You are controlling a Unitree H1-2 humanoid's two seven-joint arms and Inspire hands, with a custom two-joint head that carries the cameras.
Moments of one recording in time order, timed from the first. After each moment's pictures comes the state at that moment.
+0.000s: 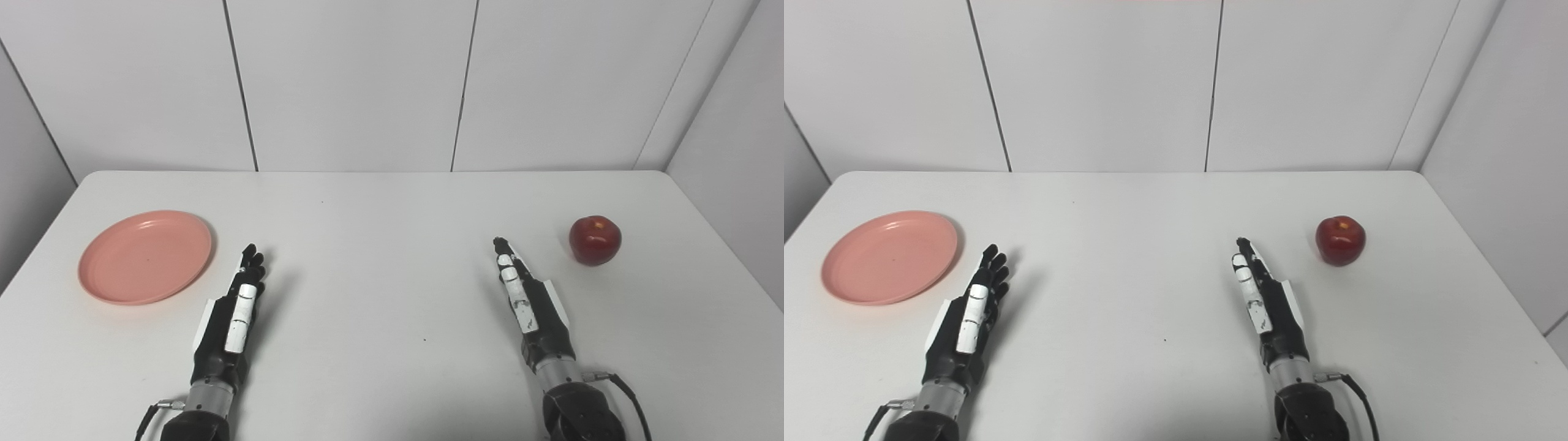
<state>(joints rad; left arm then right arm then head) 0.02 0.03 -0.04 -0.10 -0.04 0.10 -0.03 -0.05 -0.04 0.02 -0.10 -0.04 0.18 0.00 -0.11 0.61</state>
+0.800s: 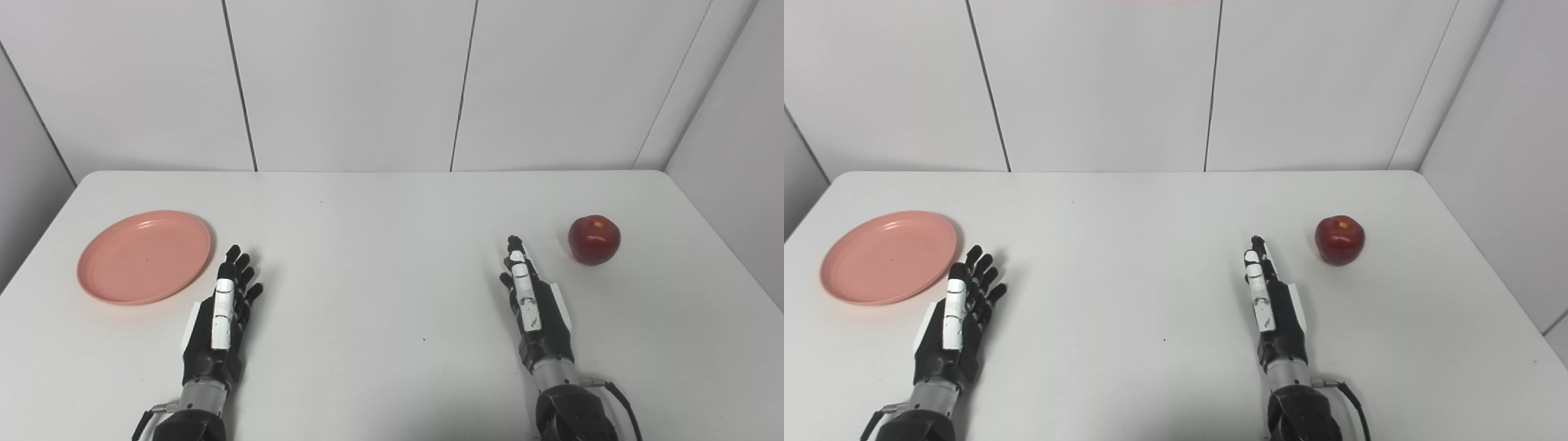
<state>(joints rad) 0.02 0.01 0.01 -0.12 -0.15 0.15 0.01 -0.04 0.03 -0.02 -0.09 0.00 0.15 -0.04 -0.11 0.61</state>
